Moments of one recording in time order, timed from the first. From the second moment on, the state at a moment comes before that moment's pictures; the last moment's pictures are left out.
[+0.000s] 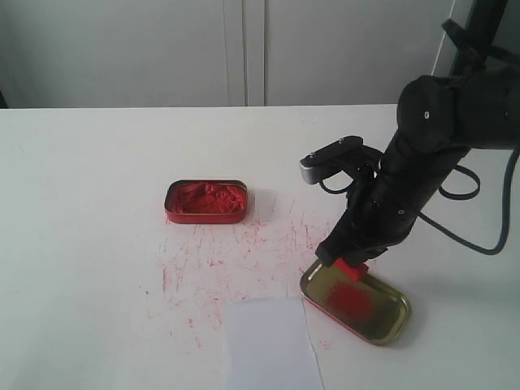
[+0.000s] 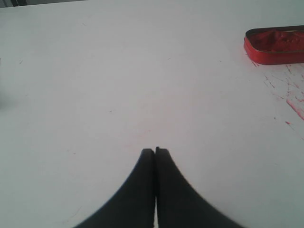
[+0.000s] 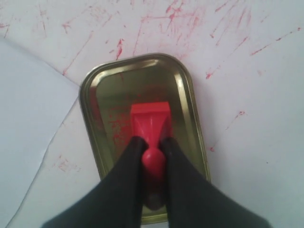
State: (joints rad) left arm -0.02 0.00 0.02 -0.10 0.42 0.13; right arm 0.41 1.73 -1.08 0.15 0.80 -0.36
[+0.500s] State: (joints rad) left arm -0.02 0.00 0.02 -0.10 0.42 0.13; right arm 0.41 1.76 -1.23 0.16 0.89 -0.31
